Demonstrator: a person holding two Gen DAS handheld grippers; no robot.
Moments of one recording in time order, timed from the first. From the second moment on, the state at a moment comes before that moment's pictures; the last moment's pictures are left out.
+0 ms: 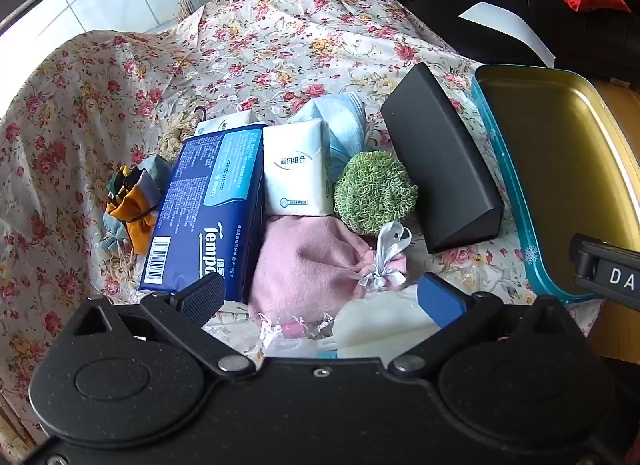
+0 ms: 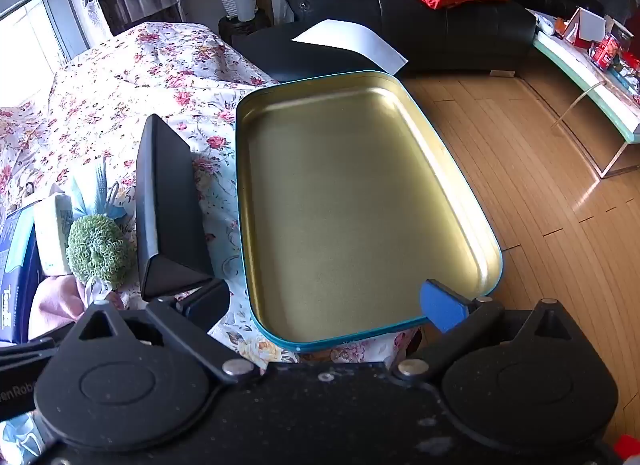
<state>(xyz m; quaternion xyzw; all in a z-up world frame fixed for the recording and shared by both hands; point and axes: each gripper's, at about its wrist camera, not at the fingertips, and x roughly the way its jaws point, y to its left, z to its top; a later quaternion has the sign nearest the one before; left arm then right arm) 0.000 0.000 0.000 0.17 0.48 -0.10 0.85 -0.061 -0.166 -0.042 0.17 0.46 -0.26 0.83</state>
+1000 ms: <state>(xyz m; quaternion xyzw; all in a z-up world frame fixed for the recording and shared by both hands) -0.002 -0.001 -0.001 0.17 0.49 -0.10 0.85 -0.060 -0.164 -0.043 0.16 0.46 -0.26 0.83</state>
